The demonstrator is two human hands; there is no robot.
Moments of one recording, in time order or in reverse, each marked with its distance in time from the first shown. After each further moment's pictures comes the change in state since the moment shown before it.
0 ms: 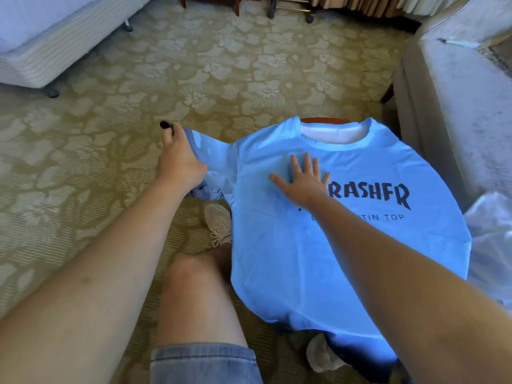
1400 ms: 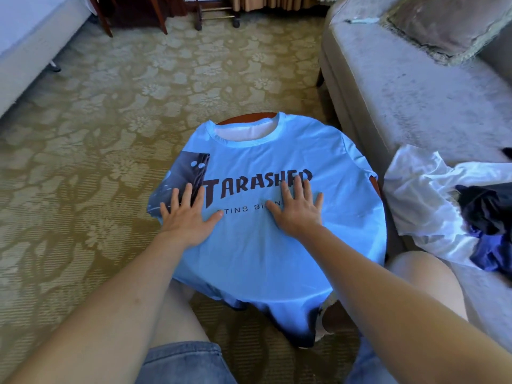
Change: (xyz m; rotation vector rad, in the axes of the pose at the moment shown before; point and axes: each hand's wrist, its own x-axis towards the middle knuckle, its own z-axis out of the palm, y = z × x) left_hand -0.076 0.035 0.112 0.563 -0.428 0.335; right_hand -0.095 0.119 0.013 0.003 0.128 0.186
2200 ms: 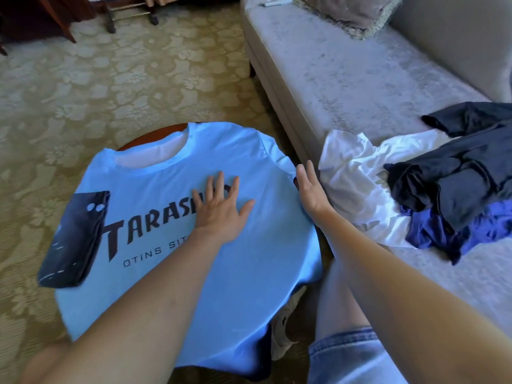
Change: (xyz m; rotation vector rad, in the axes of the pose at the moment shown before) left_hand 0.048 0.236 0.008 0.059 0.077 0.359; right_hand 0.043 0.182 -0.046 1.057 0.196 0.353
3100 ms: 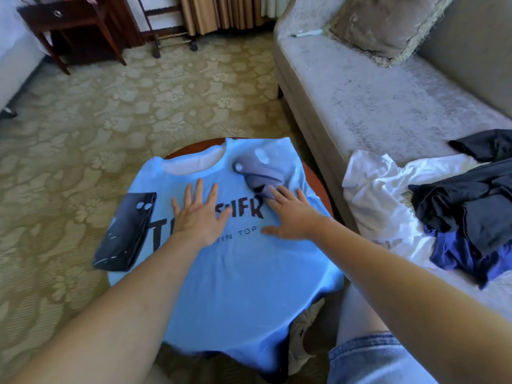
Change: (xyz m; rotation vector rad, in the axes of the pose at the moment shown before) left_hand -0.041 -0.083 -0.045 0.091 -0.002 -0.185; right_hand -0.029 -0.033 0.055 -1.224 -0.420 -0.656
